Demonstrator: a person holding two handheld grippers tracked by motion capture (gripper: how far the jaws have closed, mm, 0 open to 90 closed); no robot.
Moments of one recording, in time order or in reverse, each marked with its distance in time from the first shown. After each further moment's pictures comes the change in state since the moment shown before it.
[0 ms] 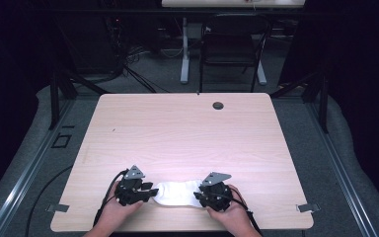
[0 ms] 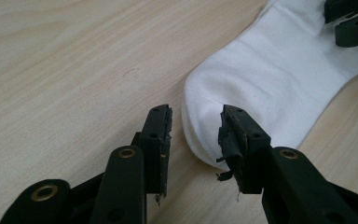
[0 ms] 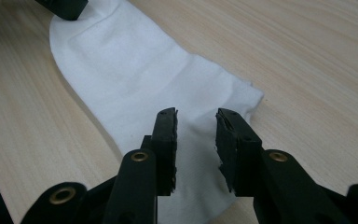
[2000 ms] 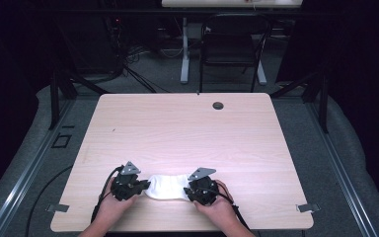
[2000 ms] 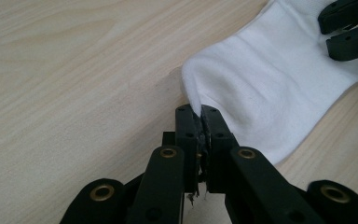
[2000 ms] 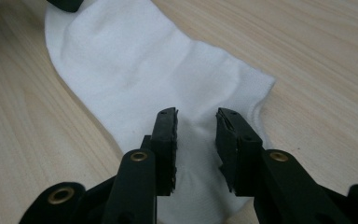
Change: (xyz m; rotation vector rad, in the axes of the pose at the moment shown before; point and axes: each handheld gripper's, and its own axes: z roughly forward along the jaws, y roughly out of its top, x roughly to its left) left arm 0.019 0.002 -0.003 0.008 0.071 -0.014; right arm 0.008 0.021 0.035 0.010 -0.014 0.014
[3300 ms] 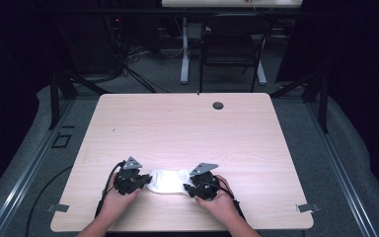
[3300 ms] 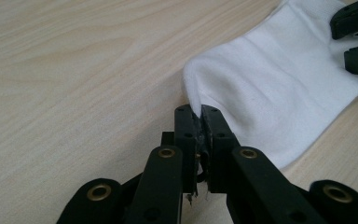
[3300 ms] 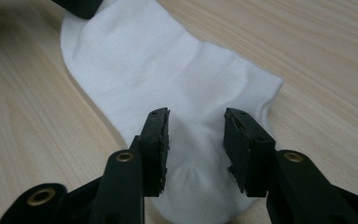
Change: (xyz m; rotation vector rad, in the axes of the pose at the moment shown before) left arm 0.010 0.008 0.013 -0.026 0.014 -0.021; right arm -0.015 0.004 0.007 -0.034 0.027 0.014
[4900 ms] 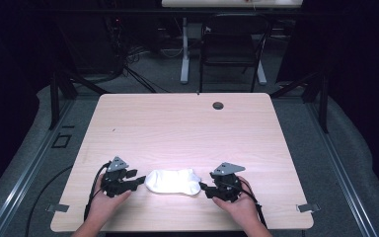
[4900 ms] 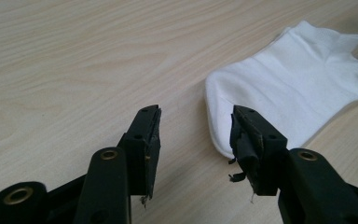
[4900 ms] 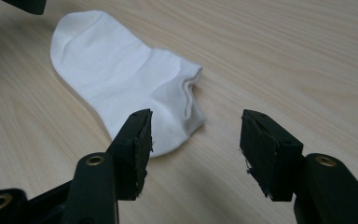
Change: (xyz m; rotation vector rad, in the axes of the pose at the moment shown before) left arm 0.010 -0.011 -0.036 -0.105 0.039 -0.039; right arm -0.023 -0.021 -0.057 -0.097 -0.060 0.048
